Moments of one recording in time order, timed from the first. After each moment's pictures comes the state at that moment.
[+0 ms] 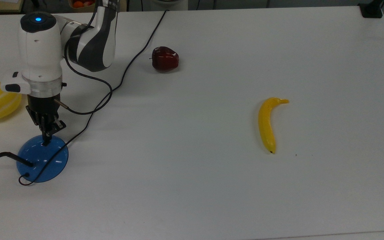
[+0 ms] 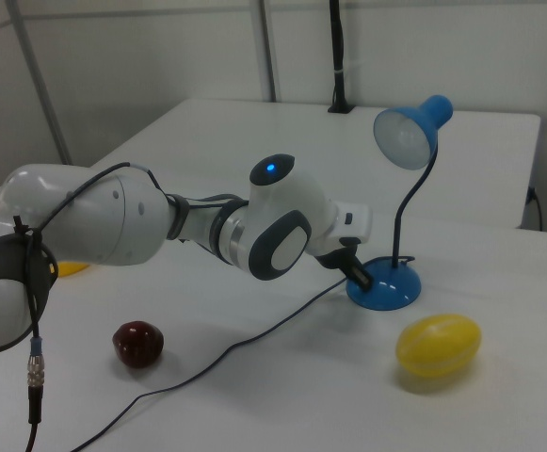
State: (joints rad) arm -0.16 0.69 -0.16 -1.51 0.02 2.68 0.28
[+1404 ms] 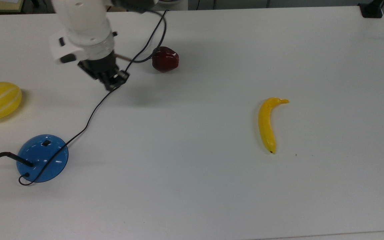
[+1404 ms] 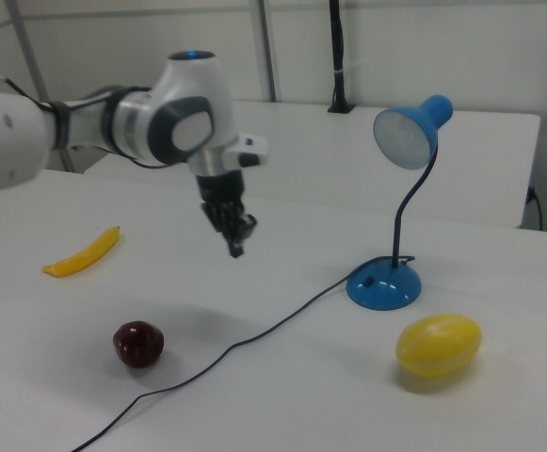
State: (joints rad) arm 0.05 0.36 -0.15 -1.55 0.00 1.92 0.19
